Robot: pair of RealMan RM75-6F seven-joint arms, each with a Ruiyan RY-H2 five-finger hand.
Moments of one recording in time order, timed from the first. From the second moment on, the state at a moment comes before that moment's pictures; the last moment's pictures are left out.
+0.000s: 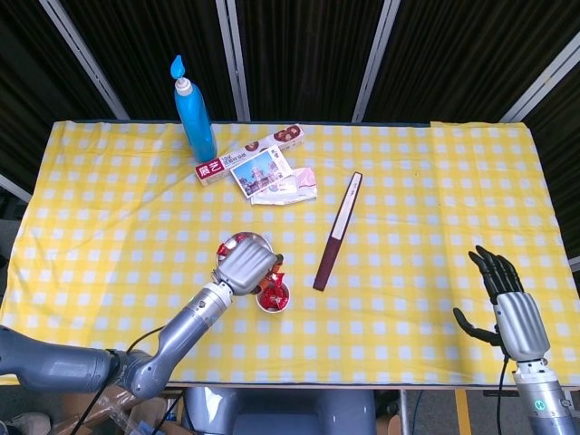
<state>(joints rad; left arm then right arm) -1.04 -1.53 -0.14 -1.78 0.80 0.99 0.75 0.13 -1.14 0.06 -1.67 -1.59 1.50 0.25</state>
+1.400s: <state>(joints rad) -0.98 -1.52 -0.14 -1.65 0.76 1.11 0.68 0.13 -1.14 0.05 -1.66 -1.60 1.50 0.26</state>
